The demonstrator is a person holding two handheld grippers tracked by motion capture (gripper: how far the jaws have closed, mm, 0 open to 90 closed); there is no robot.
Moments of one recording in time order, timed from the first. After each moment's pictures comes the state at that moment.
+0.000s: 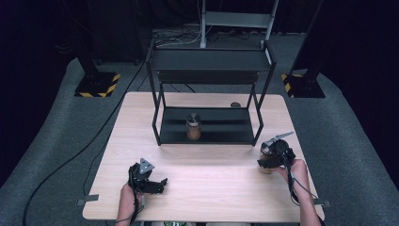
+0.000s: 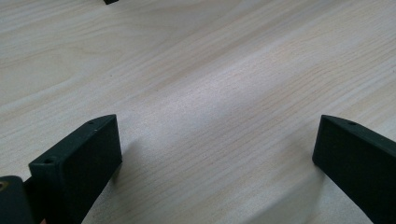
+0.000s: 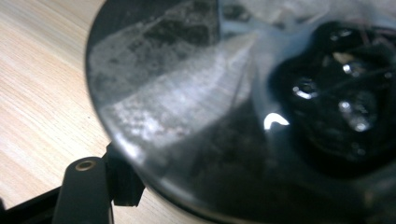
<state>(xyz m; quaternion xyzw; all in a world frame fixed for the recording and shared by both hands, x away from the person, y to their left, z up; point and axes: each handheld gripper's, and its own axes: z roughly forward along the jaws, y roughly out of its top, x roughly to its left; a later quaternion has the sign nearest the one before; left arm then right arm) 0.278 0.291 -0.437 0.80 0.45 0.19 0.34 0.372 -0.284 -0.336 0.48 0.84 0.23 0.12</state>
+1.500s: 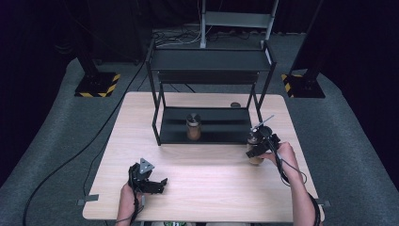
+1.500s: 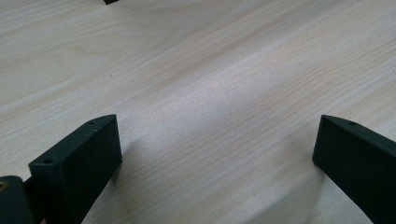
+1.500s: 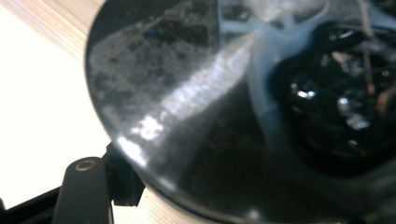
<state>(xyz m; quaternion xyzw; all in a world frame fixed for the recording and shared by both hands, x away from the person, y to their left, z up) 0.278 0.291 -0.437 0.80 0.45 0.19 0.34 0.442 -0.240 -0.309 0.44 0.88 0.18 0.06</state>
